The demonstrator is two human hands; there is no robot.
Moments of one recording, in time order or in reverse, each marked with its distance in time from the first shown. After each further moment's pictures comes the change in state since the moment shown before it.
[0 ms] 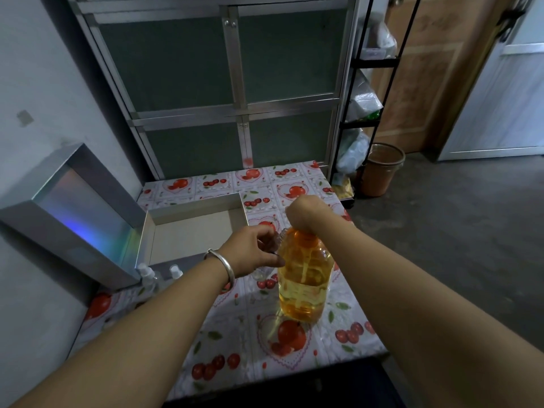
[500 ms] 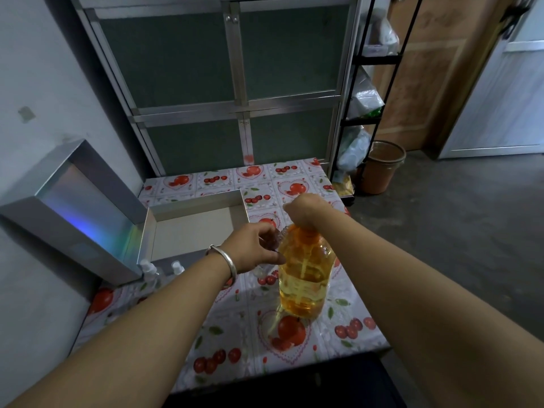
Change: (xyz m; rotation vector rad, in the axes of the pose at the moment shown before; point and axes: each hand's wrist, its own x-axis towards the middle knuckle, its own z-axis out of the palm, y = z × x) left_hand -0.003 0.004 -0.002 0.018 -0.028 -0.017; right_hand -0.004 -0.001 0.000 0.169 0.023 0.035
